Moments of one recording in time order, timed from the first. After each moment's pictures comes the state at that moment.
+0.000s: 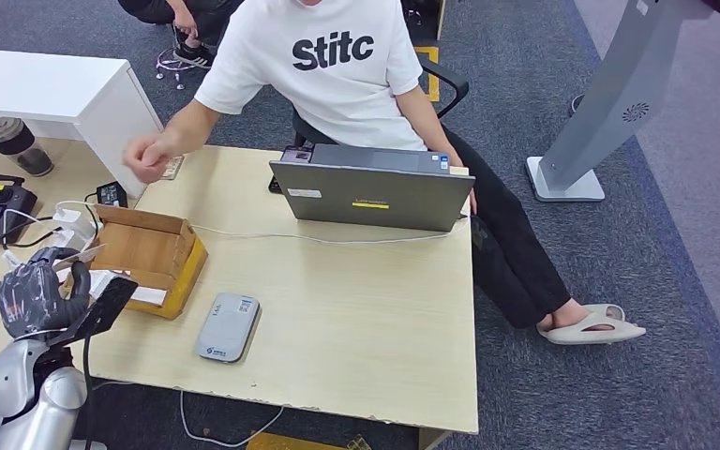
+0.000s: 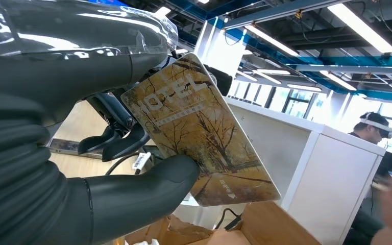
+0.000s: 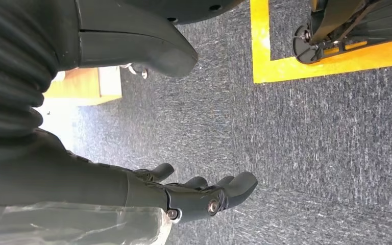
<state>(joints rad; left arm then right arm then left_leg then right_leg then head) -0.10 0.22 0.20 -1.33 -1.03 0.58 -0.11 -0.04 0.10 -0.25 -0.20 0.42 -0.24 0.16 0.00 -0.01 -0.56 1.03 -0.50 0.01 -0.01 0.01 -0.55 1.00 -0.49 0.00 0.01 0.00</state>
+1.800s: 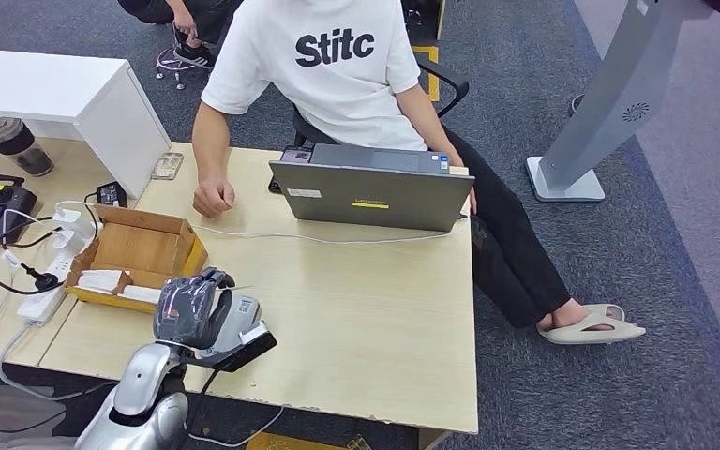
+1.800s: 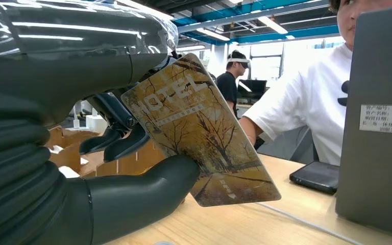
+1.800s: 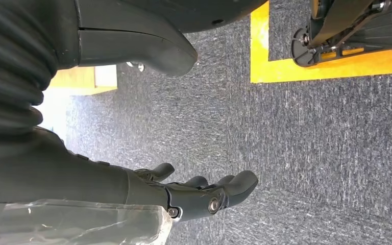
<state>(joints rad) -0.09 0.17 -0.31 -1.37 -1.30 0.45 0.05 -0.04 0.12 -0.26 -0.20 0.48 -0.23 0.14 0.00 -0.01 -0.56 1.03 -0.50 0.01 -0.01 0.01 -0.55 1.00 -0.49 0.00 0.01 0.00</state>
